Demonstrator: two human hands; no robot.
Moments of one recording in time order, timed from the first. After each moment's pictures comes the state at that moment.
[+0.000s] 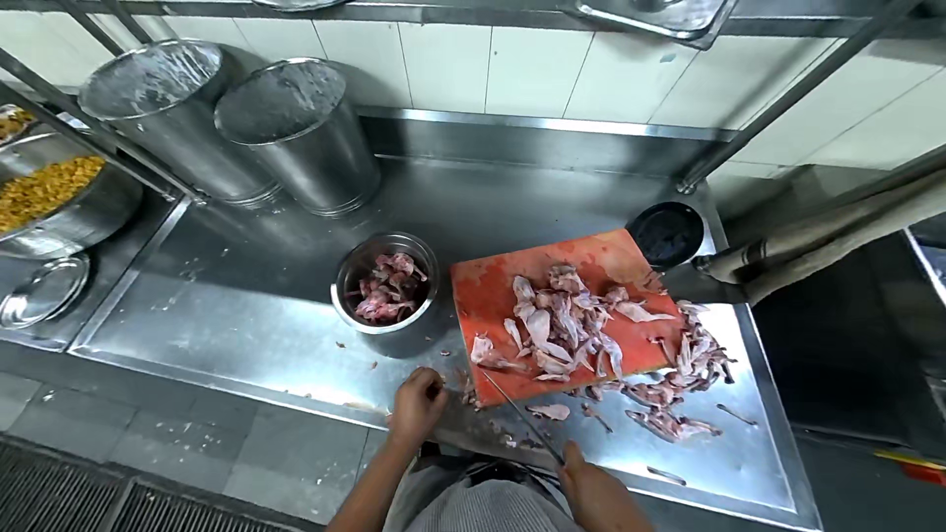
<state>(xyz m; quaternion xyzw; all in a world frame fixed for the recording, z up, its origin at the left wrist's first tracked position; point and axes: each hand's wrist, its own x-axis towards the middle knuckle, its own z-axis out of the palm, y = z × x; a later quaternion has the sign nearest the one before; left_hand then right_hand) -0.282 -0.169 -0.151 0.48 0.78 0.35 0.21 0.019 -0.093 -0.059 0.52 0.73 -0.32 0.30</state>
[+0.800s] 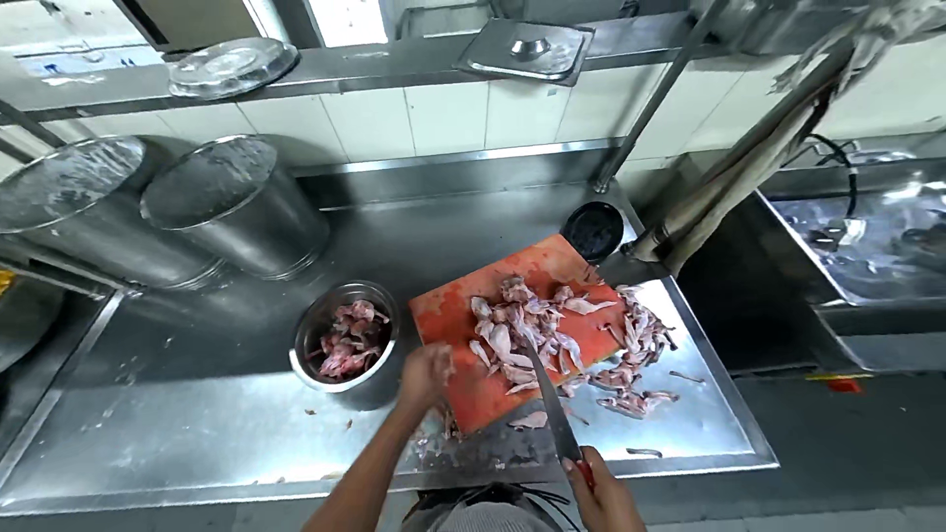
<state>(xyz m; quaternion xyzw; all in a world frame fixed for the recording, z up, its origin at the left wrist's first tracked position) -0.284 -0.042 -0.088 0.53 0.73 0.26 0.35 0.055 -0.124 -0.084 0.63 0.65 -0.42 -0.12</state>
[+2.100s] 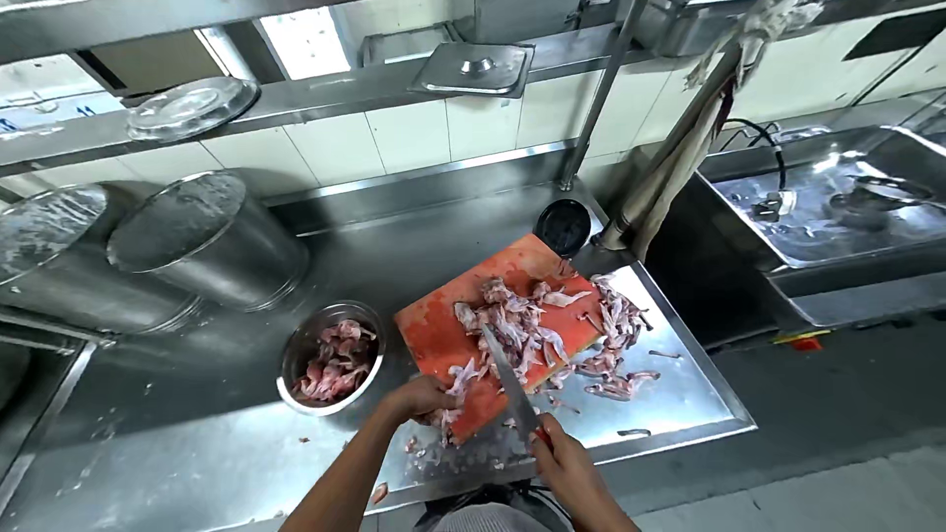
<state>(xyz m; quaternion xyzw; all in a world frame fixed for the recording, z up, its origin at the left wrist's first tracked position) -0.292 -0.021 -0.084 0.45 0.63 -0.07 0.63 0.013 -0.102 -0.091 0.59 0.62 -0.50 -0.14</state>
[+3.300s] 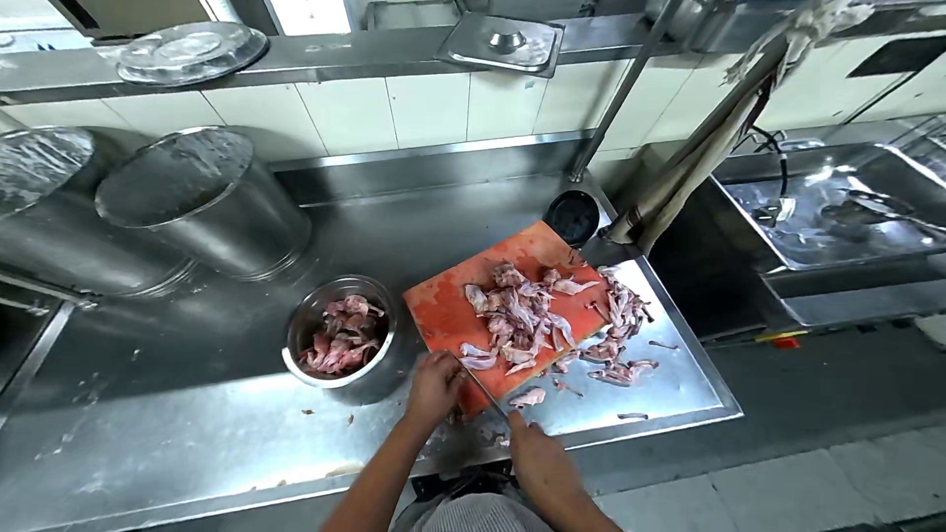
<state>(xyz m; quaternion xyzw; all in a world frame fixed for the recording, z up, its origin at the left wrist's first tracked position) -0.279 -0.073 -0.127 0.65 0.67 0.21 0.30 -0.067 -0.121 -0.052 0.63 0.69 -0.29 0.22</state>
